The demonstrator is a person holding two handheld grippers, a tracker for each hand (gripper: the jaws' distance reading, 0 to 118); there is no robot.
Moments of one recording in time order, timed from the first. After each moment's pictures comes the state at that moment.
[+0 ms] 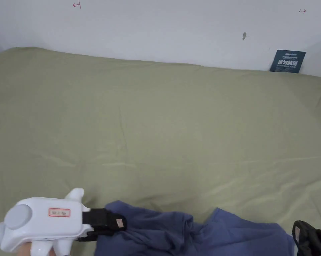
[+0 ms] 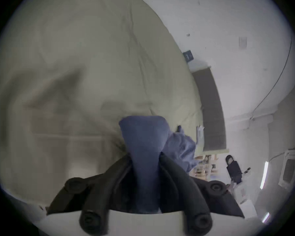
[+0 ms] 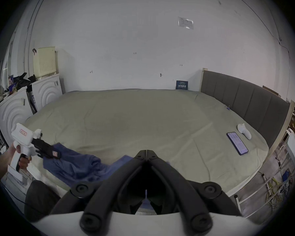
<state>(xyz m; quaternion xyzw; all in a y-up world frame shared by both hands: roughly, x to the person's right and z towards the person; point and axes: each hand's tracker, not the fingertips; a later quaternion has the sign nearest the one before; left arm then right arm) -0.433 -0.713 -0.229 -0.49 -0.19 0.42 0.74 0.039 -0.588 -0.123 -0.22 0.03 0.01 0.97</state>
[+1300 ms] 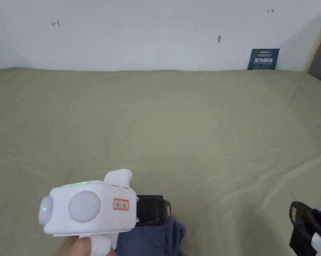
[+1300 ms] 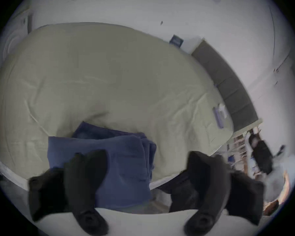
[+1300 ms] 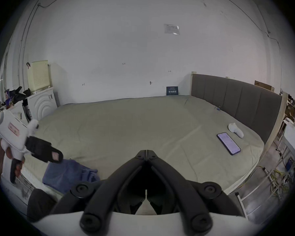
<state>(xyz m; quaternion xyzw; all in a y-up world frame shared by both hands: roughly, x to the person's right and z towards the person) -0.275 -0.602 -0.219 -0.47 -0.16 0.19 0.84 0.083 -0.577 -0.110 -0.19 0.00 -0.02 0.98</state>
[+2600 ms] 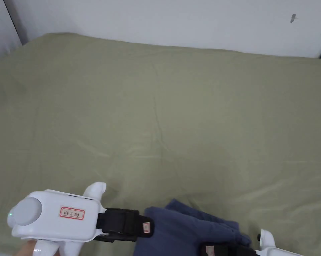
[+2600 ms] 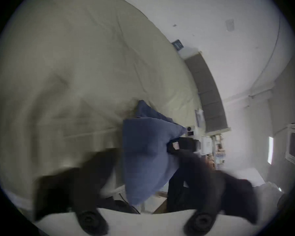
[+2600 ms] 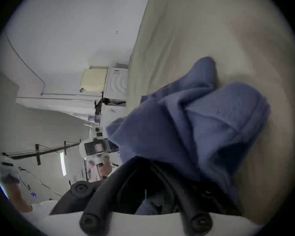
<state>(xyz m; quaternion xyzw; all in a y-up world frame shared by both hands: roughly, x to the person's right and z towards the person) -0.458 -0.713 -0.227 -0.51 -0.28 0.34 0.74 -0.018 -0.804 -0.259 -0.50 0.40 -0.46 0.61</state>
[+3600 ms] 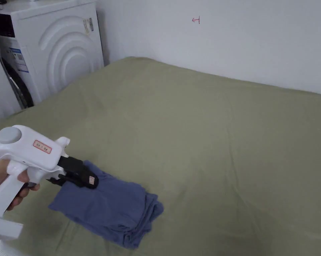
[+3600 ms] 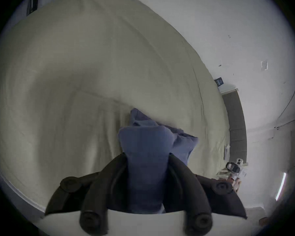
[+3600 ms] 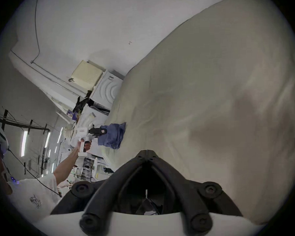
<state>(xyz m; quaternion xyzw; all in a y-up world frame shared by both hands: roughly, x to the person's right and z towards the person) -0.768 -0.666 -0.282 -0.52 -0.06 0.33 0.78 -0.006 -0.688 -0.287 -0.44 0.35 -0.31 0.77</state>
